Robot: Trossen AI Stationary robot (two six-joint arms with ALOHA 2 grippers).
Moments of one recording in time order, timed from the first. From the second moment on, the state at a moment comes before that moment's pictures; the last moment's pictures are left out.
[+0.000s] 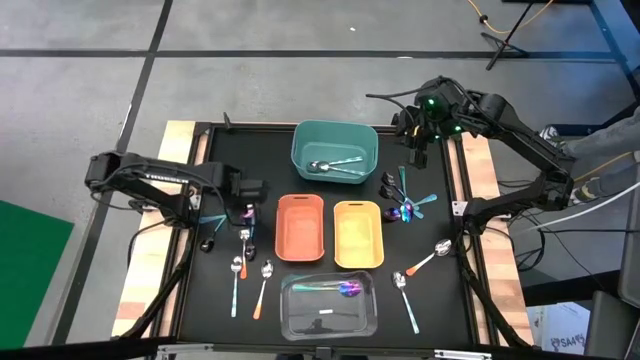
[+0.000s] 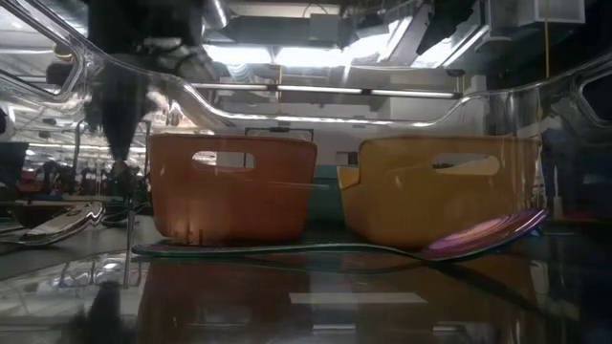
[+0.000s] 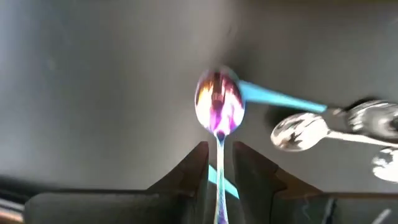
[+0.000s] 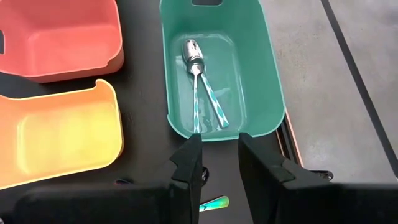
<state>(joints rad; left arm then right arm) 0.07 1.28 0.86 -1.10 -0.15 -0.16 -0.52 1.30 1.61 -1.20 -0.12 -0.36</state>
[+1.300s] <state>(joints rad) 0.16 1.35 0.59 -0.91 -0.04 -0.29 -0.52 1.31 1.61 -1.20 -0.12 -0.36</state>
